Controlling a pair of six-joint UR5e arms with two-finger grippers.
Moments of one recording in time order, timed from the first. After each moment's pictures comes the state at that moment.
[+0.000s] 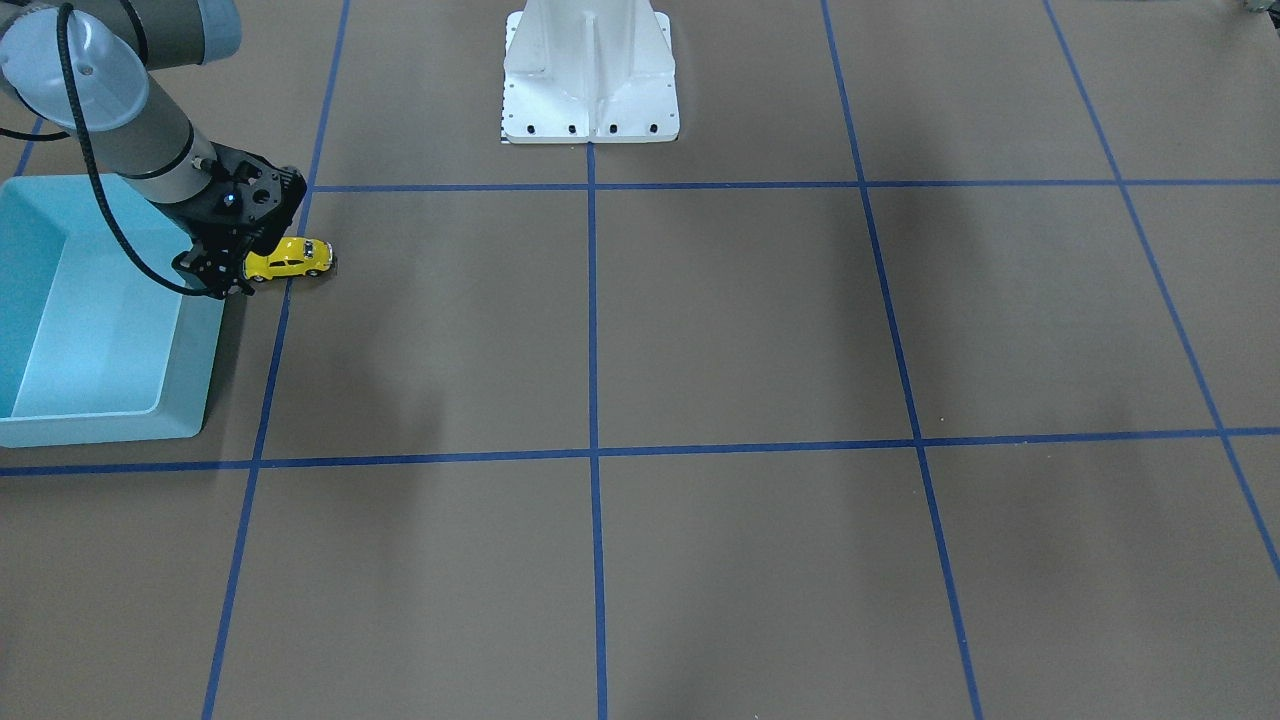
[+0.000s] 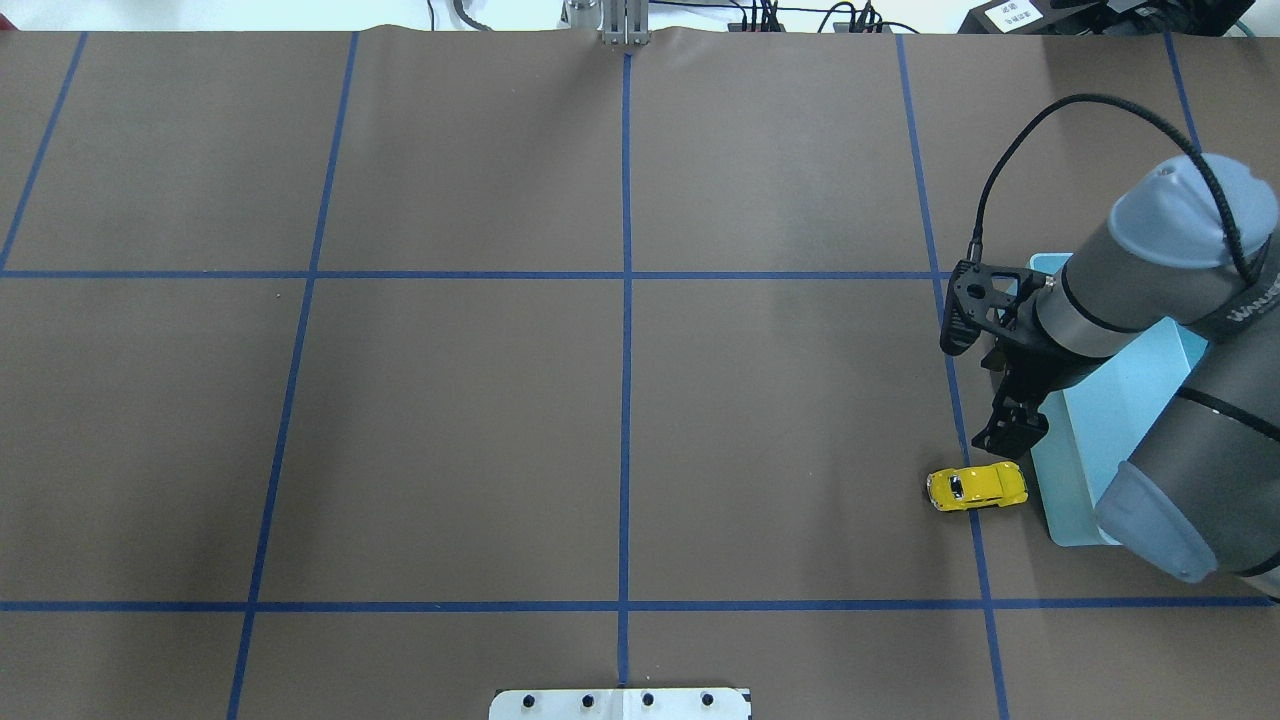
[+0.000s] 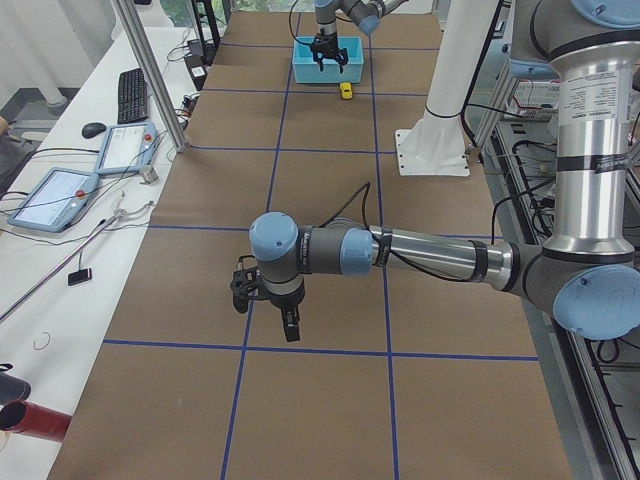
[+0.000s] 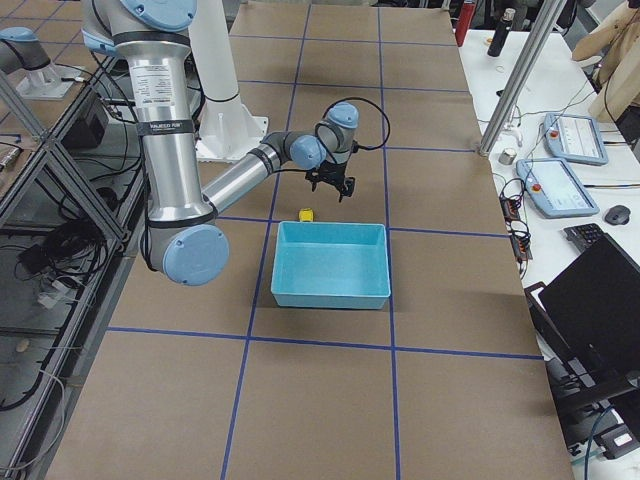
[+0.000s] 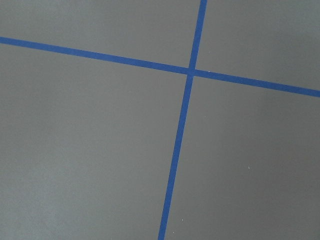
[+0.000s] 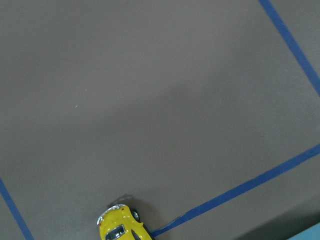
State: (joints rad) left arm -1.53 -1.50 -1.77 -1.45 -2.34 -0.21; right arm 0.75 -1.44 2.01 -1.61 2.16 -0.34
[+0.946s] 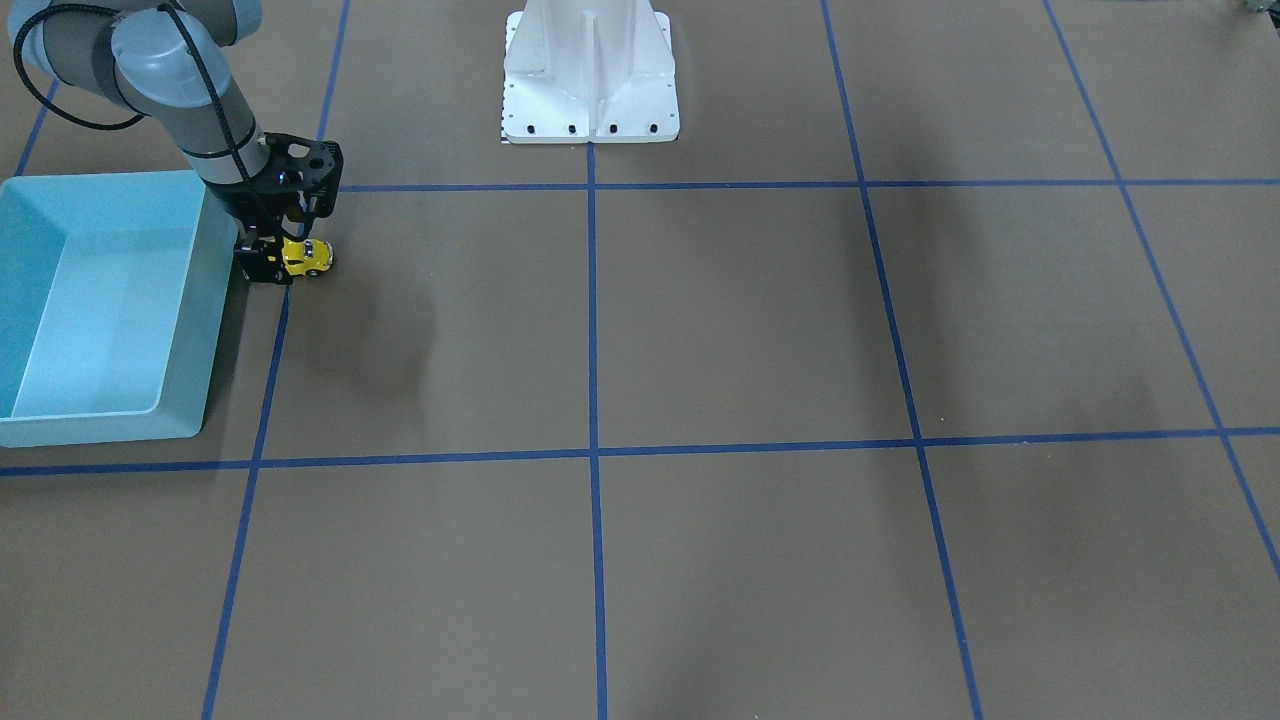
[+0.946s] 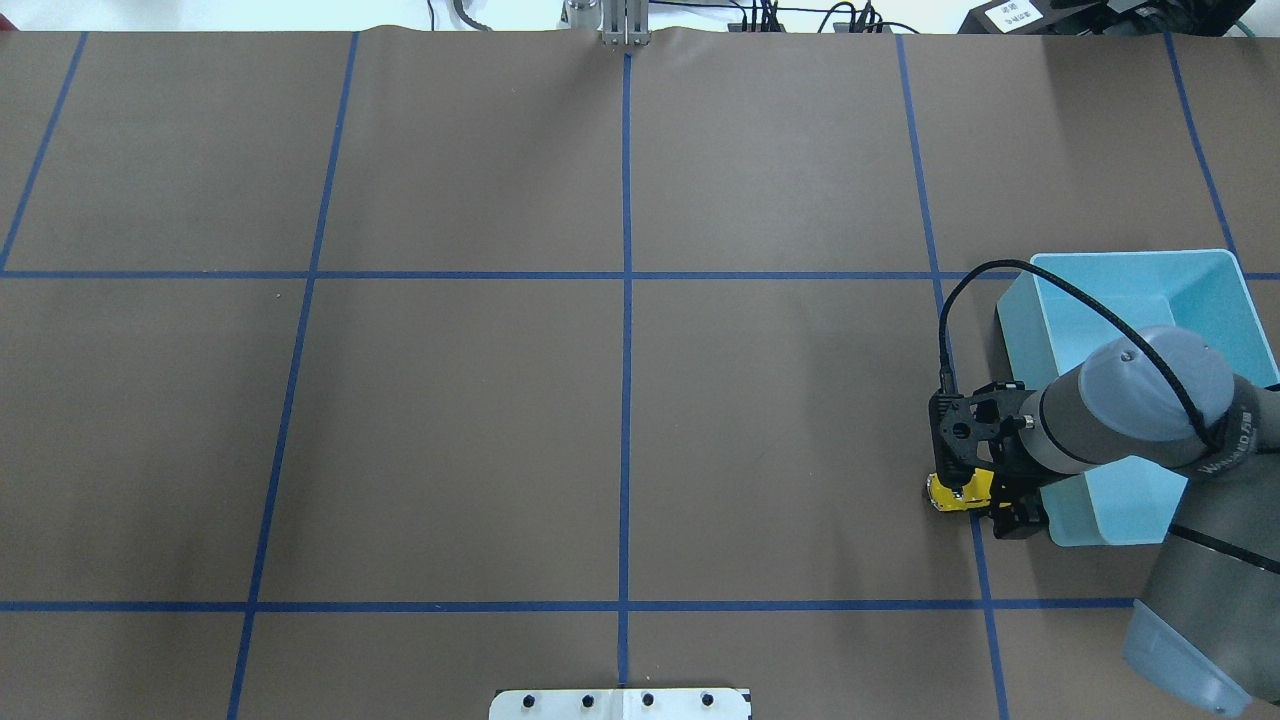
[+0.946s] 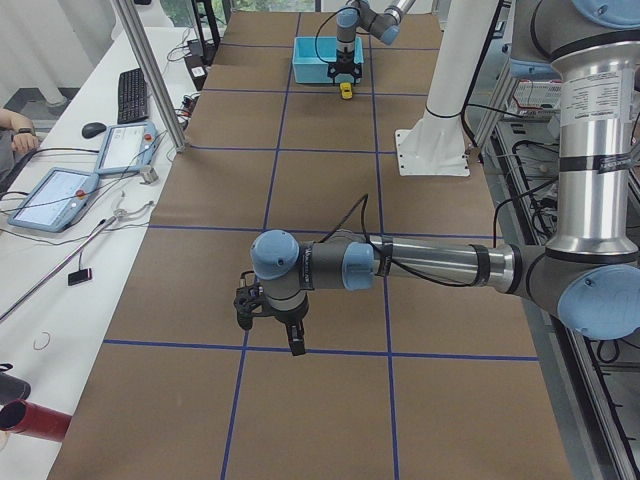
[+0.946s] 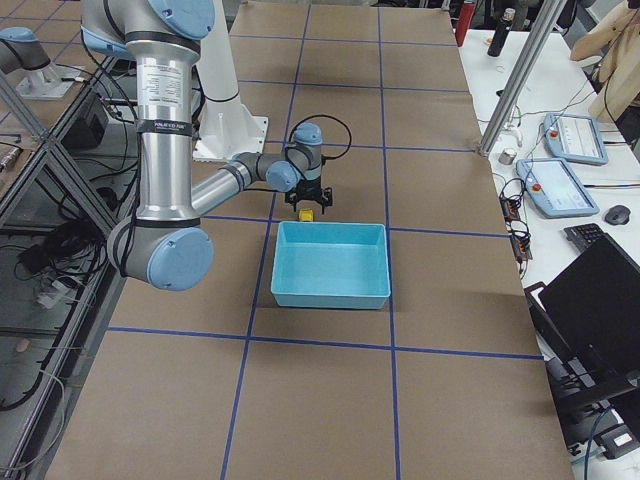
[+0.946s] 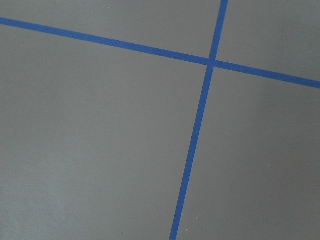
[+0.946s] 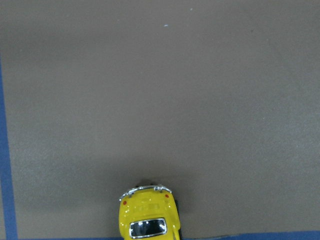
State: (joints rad) left arm -1.54 -1.49 -1.72 -1.47 -2.34 -0.21; right arm 0.55 -1.61 2.01 -1.31 1.92 -0.40
